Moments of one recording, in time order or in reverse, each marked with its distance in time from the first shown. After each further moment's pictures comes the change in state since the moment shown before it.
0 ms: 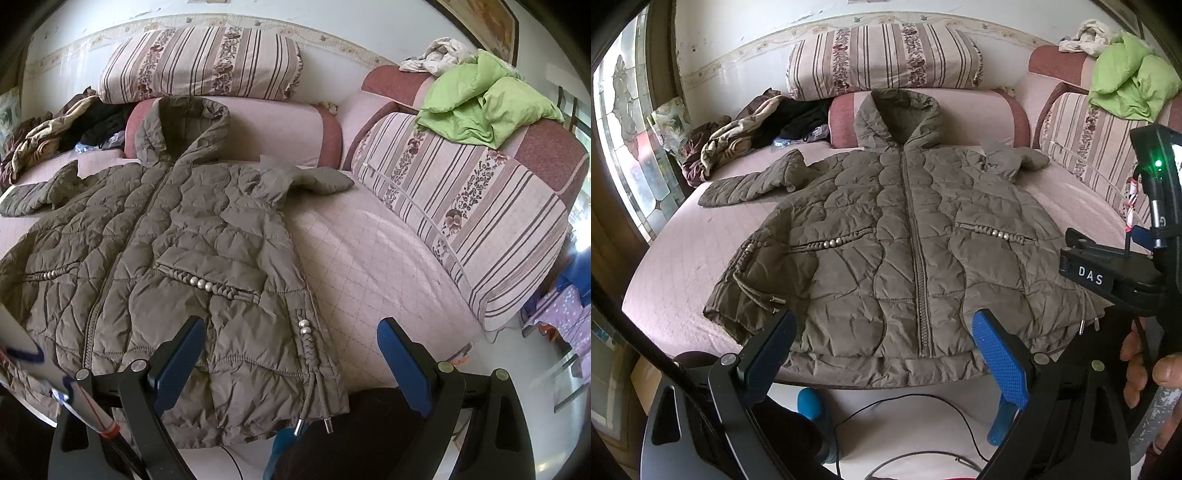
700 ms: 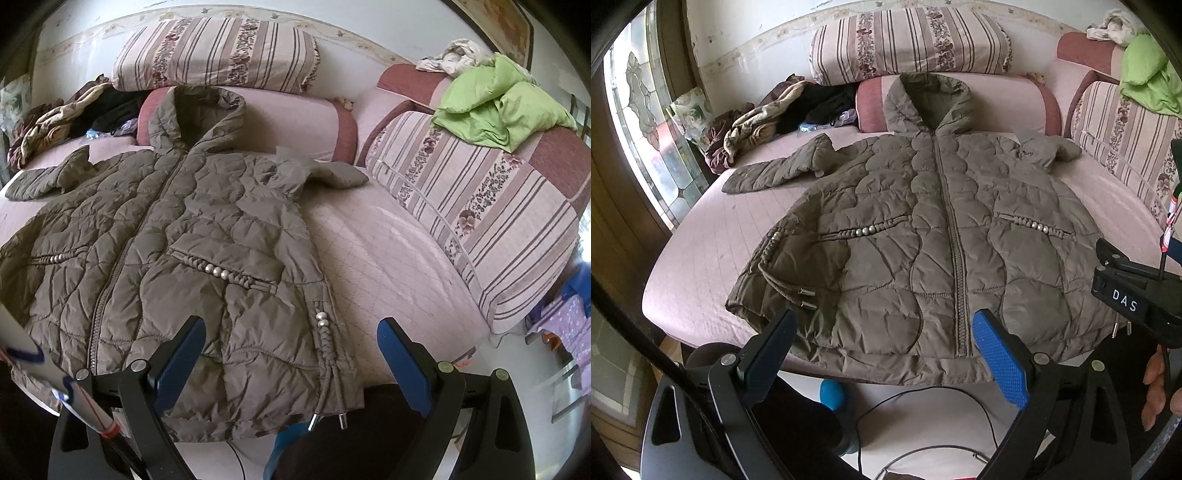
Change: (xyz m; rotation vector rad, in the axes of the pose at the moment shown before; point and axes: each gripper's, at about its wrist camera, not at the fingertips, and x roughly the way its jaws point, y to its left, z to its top) left arm 0.019 0.015 0.005 -0.020 0.072 0.112; right arm 0.005 0.015 -0.006 -0.044 0.021 0.033
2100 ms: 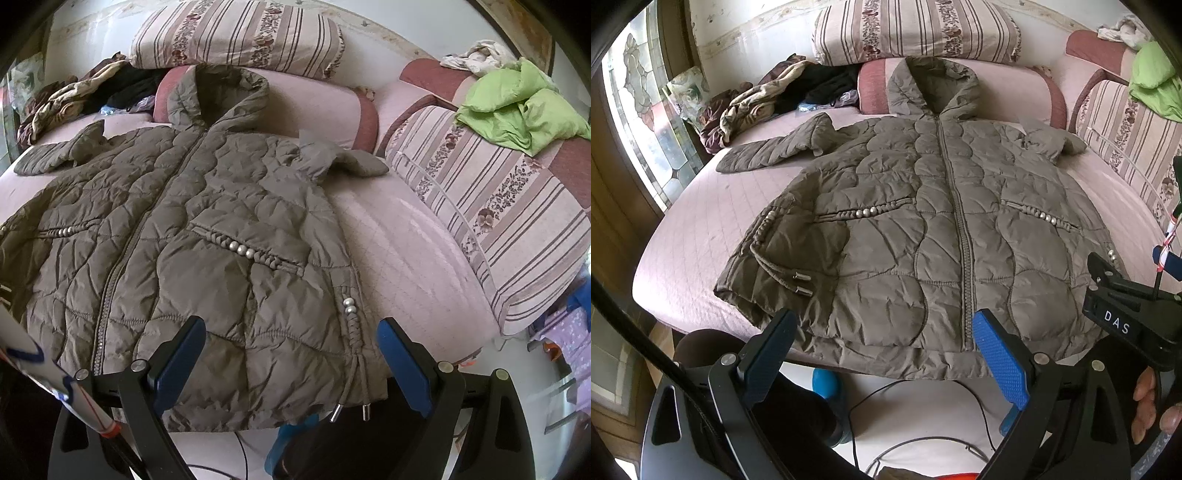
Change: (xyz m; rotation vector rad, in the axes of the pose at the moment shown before) left arm 0.020 0.006 -0.006 -0.030 0.062 -0.023; right arm 0.010 0.021 -0.006 -0.059 0.057 0.033
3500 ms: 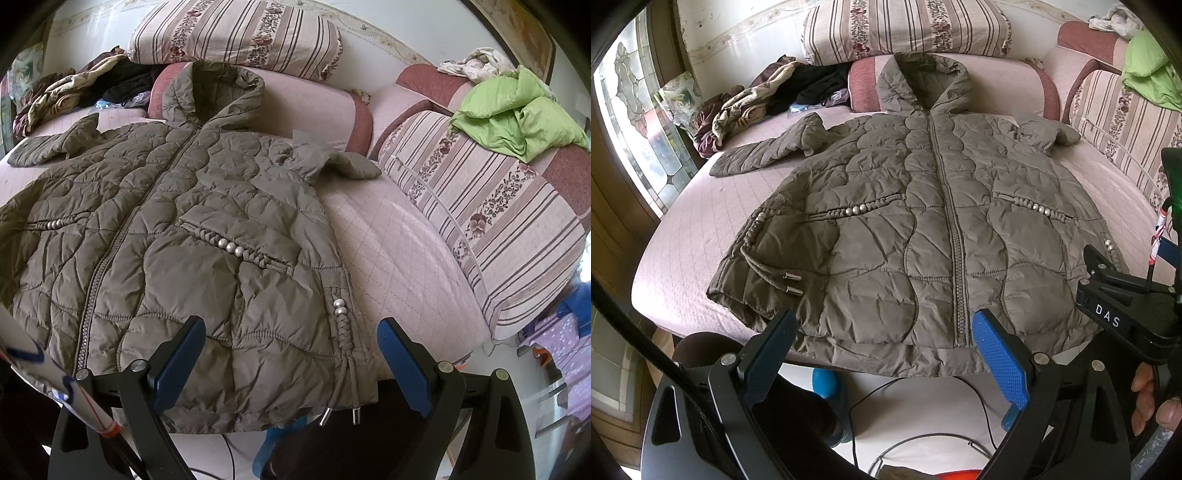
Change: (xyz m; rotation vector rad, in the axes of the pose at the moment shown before) left arm 0.000 -0.007 -0.001 0.026 0.010 -0.006; right arm 0.005 -0.001 -0.003 -0.023 -0.005 -0.043
